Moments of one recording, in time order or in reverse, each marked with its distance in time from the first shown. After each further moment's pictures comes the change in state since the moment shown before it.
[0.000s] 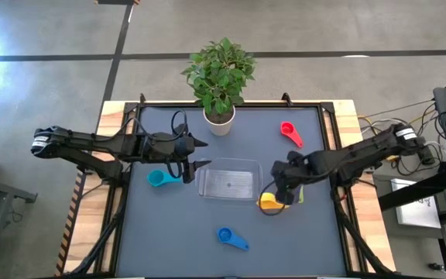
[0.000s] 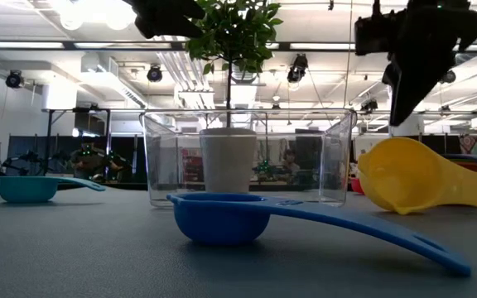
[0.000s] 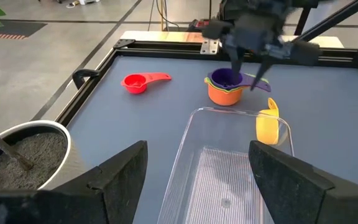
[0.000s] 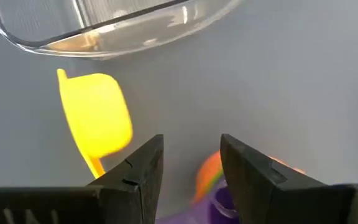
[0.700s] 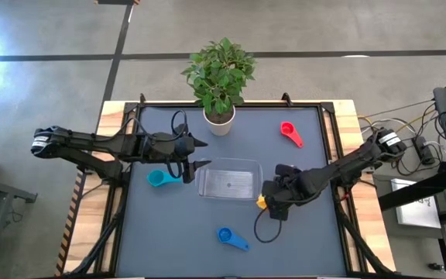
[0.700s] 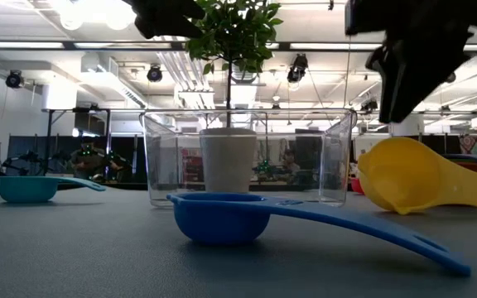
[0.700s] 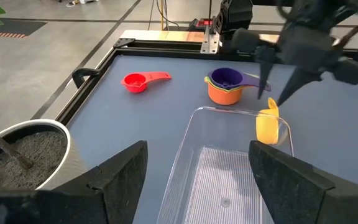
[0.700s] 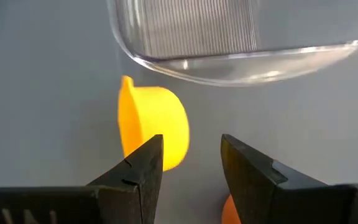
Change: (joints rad) left arm 0.000 0.000 0.000 -0.003 0.000 -0.005; right arm 0.162 0.187 0.154 -0.004 0.108 -0.053
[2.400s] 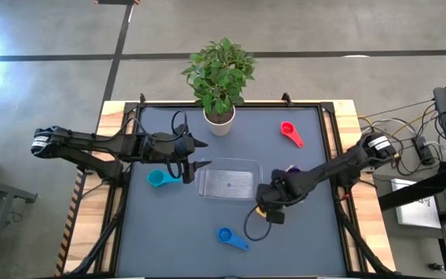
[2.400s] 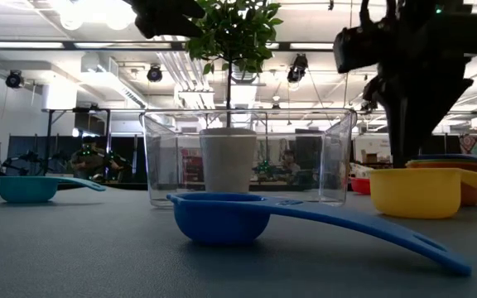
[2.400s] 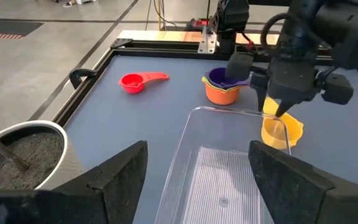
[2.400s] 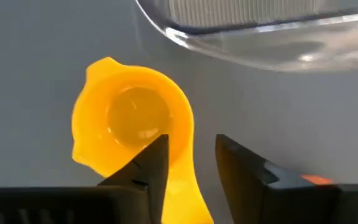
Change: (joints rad) left arm -0.002 0.000 0.000 0.001 0.009 0.005; right arm -0.060 0.114 -0.010 0.049 -0.191 0.004
